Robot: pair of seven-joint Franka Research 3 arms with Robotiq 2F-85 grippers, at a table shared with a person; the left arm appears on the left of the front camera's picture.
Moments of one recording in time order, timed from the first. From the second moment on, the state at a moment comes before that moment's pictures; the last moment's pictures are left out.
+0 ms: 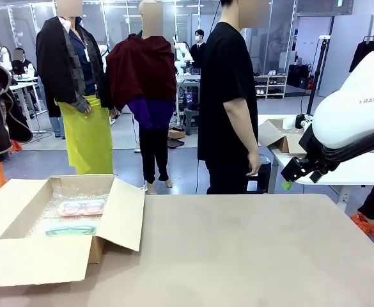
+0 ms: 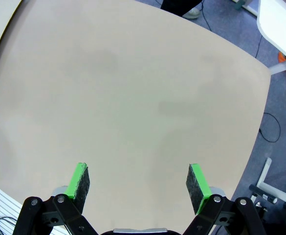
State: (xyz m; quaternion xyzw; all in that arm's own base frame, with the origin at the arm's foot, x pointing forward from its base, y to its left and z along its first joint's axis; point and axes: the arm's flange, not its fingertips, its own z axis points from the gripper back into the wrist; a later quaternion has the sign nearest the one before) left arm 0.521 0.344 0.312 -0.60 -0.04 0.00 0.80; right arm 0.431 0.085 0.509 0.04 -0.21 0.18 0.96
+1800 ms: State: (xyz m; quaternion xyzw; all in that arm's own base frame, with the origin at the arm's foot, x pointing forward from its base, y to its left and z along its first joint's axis) left arm 0.367 0.072 0.554 -0.20 -0.12 -0.40 0.89; right arm 0.431 0.085 0.509 0.04 -0.21 0.18 0.96
